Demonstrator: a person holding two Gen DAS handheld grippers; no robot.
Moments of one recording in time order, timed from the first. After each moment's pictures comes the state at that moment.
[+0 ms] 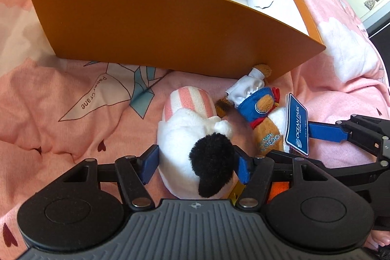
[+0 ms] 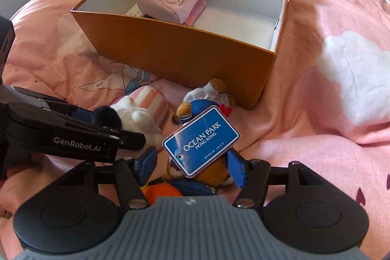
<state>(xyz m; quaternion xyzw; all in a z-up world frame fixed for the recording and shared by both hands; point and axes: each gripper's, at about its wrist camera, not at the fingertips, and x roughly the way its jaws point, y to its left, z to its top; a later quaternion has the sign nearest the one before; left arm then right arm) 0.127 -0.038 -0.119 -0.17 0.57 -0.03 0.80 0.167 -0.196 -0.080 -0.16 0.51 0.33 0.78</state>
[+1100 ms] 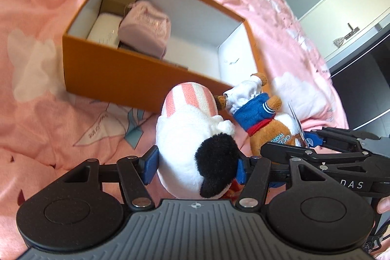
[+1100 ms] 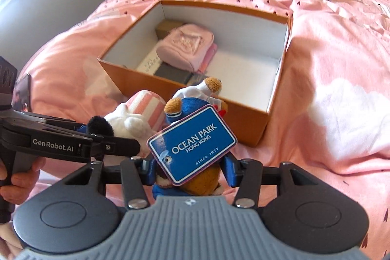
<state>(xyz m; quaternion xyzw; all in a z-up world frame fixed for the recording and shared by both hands) 0.109 0.005 -0.048 -0.25 0.47 -0.08 0.84 0.167 -0.205 -0.006 -0.10 0.47 0.36 0.80</state>
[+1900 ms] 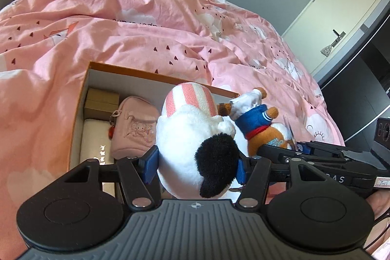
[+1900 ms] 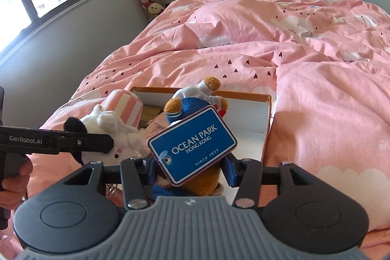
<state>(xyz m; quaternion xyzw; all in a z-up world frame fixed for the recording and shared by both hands) 0.233 0.033 0.002 -0.20 0.43 -0.11 0.88 0.267 -0.183 0.028 0.00 0.40 0.33 0.85</state>
